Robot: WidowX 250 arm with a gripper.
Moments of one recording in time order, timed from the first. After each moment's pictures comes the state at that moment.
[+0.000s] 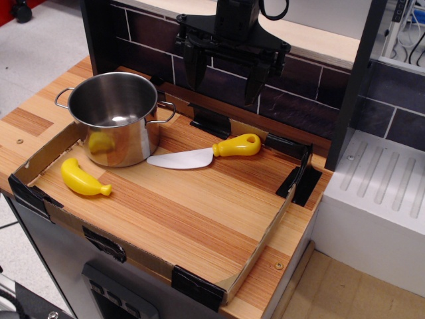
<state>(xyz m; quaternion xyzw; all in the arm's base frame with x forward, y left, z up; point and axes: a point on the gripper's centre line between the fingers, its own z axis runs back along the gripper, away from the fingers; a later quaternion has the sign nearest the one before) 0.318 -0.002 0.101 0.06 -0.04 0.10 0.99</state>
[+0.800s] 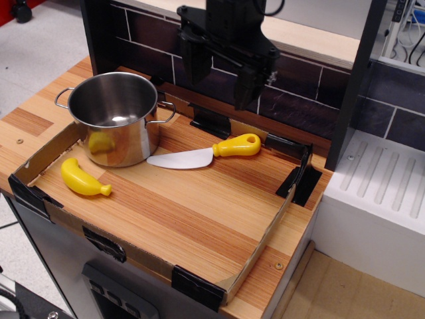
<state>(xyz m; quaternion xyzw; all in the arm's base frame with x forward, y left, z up) 0.297 -0.001 0.118 0.03 -0.07 -0.10 0.99</state>
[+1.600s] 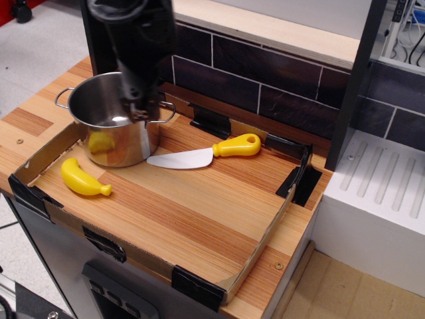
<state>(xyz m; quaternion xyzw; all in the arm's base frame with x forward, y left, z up) 0.254 0.056 0.120 0.14 -0.13 -0.44 0.87</state>
